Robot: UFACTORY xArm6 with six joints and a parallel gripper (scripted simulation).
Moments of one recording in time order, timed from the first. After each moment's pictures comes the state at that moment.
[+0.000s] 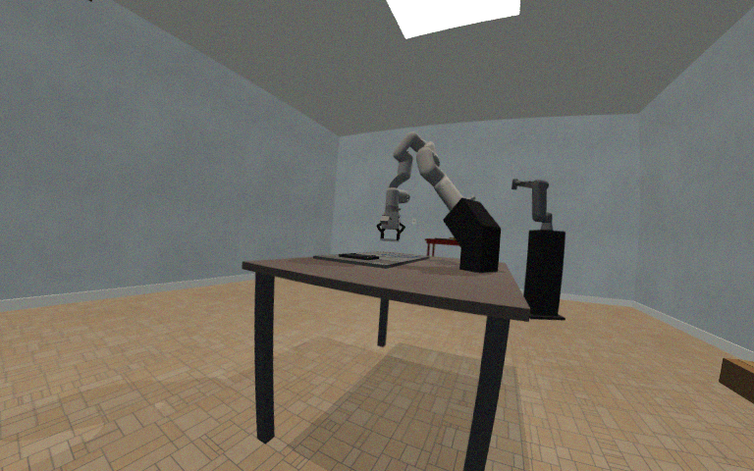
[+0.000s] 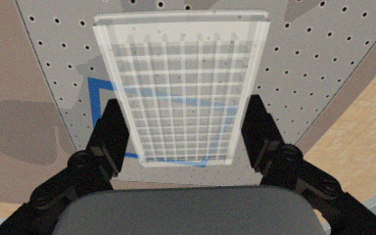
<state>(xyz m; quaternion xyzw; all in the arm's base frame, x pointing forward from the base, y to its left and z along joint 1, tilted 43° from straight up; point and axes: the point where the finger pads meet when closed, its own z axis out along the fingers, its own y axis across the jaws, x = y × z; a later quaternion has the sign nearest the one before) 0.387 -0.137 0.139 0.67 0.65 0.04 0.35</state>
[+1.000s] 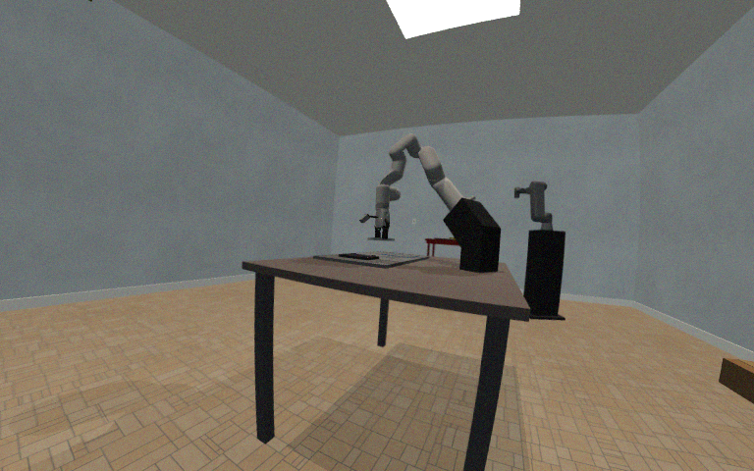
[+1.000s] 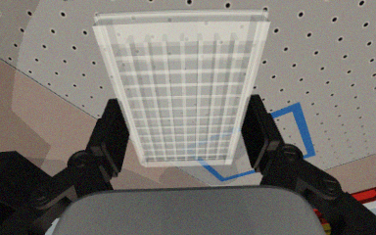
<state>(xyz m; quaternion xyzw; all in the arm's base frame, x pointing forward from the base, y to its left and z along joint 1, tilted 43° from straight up) 0.423 -0.060 0.121 0.89 0.32 0.17 0.30</state>
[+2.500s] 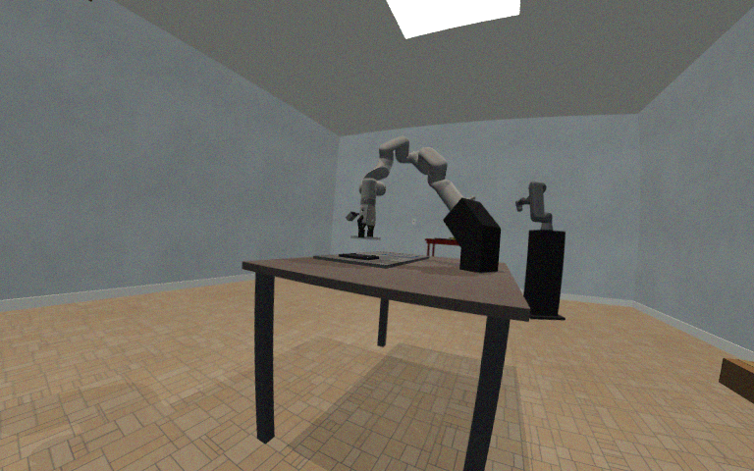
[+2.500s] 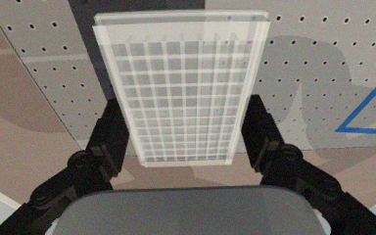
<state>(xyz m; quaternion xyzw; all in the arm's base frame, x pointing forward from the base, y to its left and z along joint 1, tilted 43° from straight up) 0.479 0.058 0.093 0.93 -0.09 0.30 0.22</state>
